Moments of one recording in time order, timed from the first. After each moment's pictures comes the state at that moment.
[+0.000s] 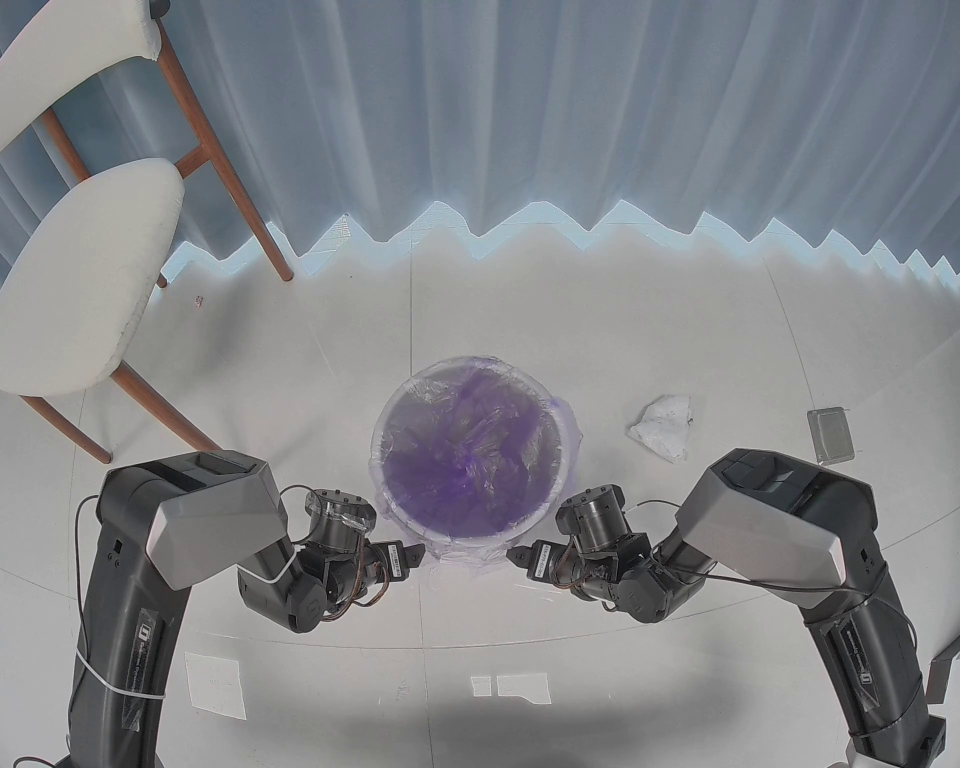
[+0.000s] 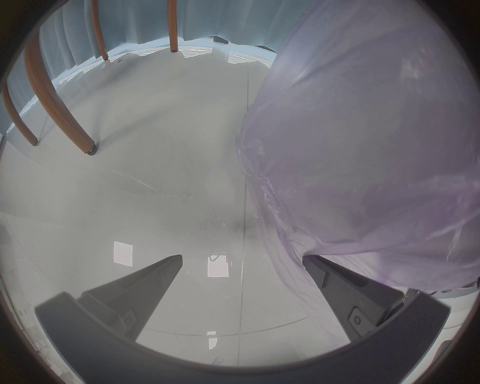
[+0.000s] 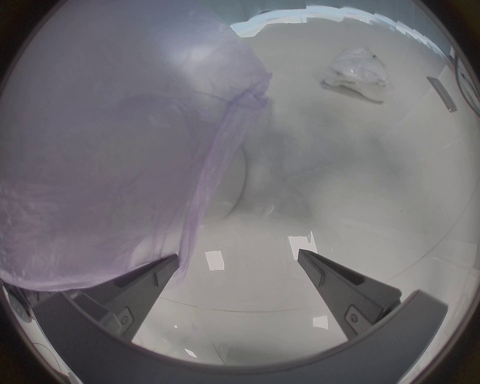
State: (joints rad) left arm -0.35 2.58 -1.03 -0.91 0.06 -0.38; right arm 0.42 2.62 -1.30 -0.60 -0.07 0.63
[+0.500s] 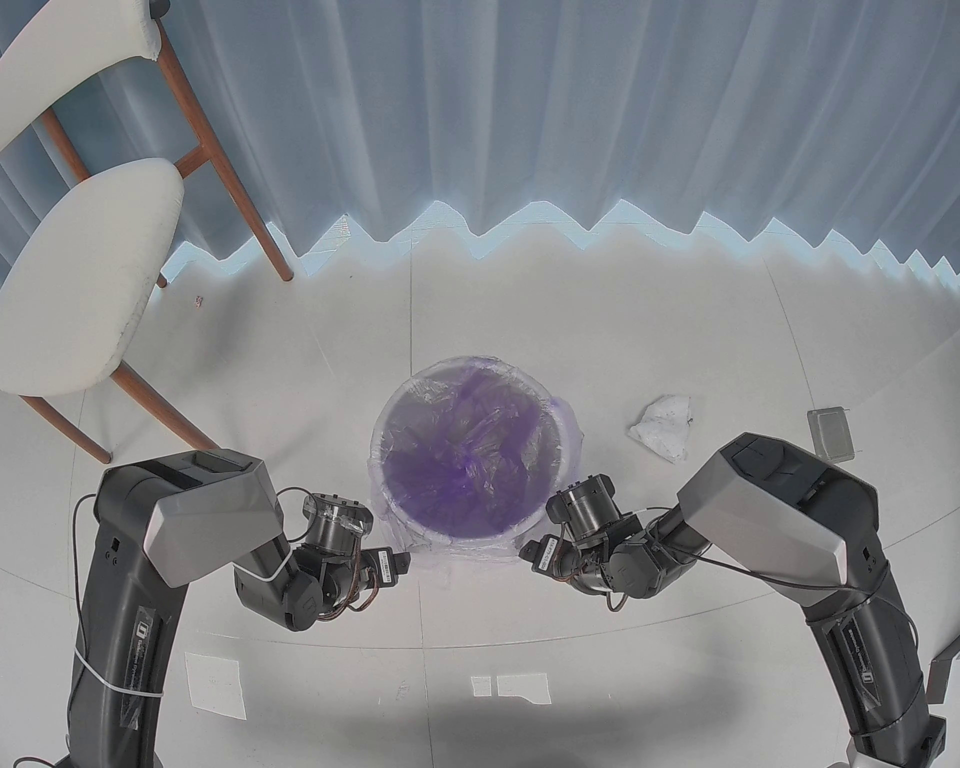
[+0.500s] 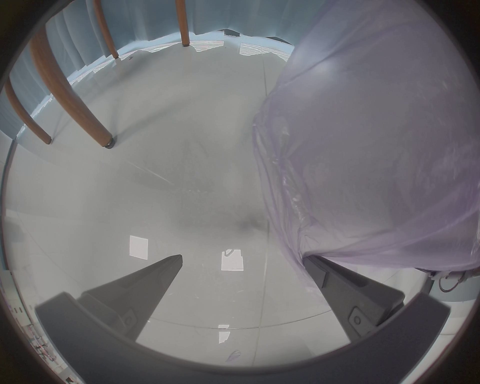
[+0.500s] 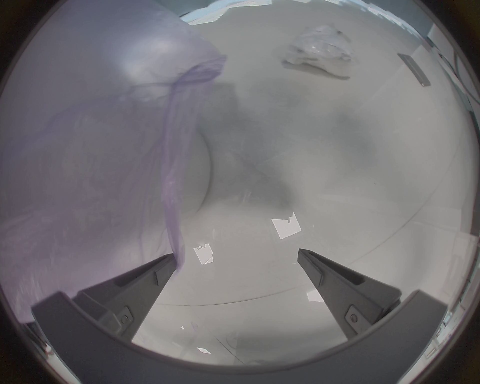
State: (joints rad) left arm -0.34 2.58 -1.03 -0.83 0.13 -0.38; right arm 0.41 2.61 -1.44 -0.29 -0.14 0.80
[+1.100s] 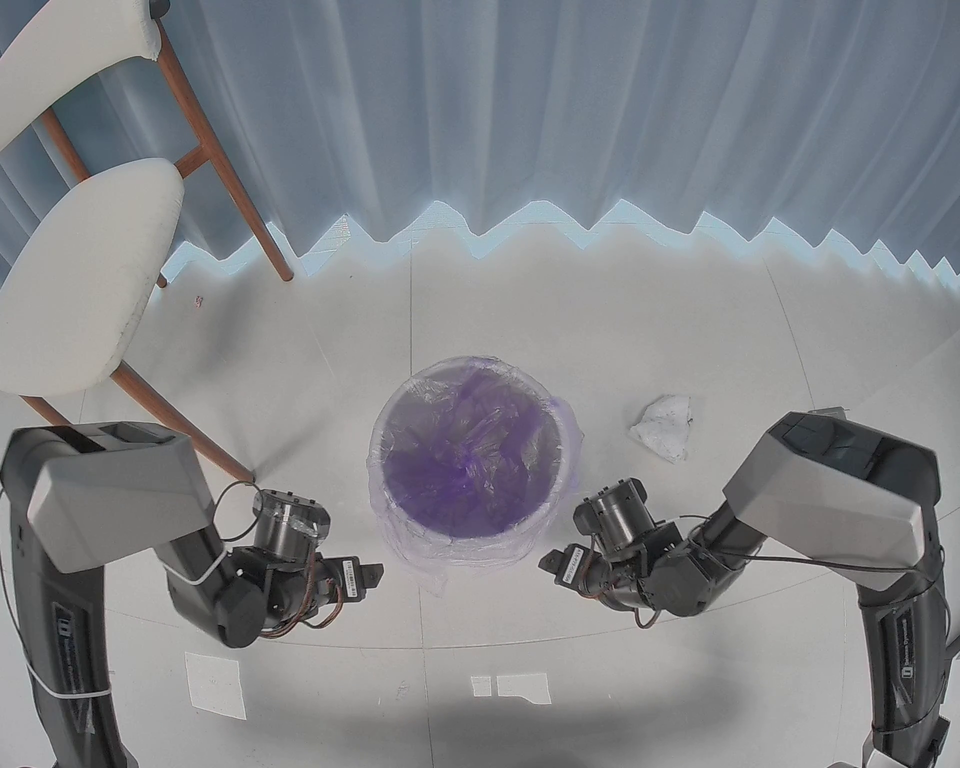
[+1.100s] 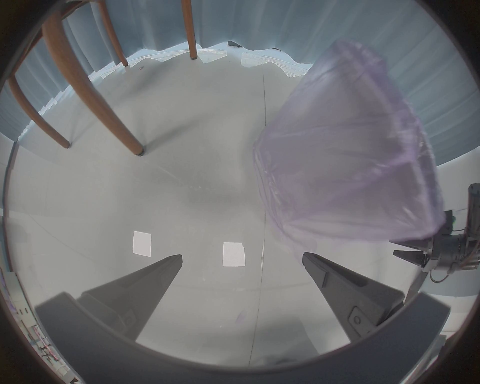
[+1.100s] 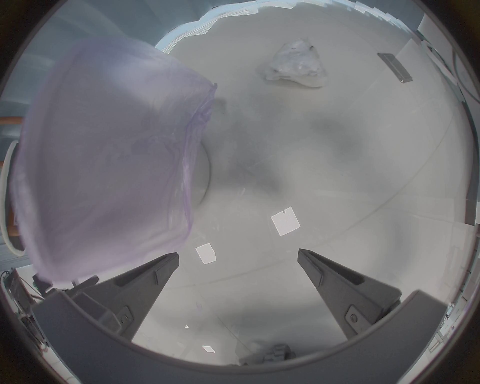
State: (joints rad) left arm -0.34 2.29 -0.69 -0.85 0.12 -0.37; right arm 0.43 2.41 -1.13 -0.39 -0.15 0.85
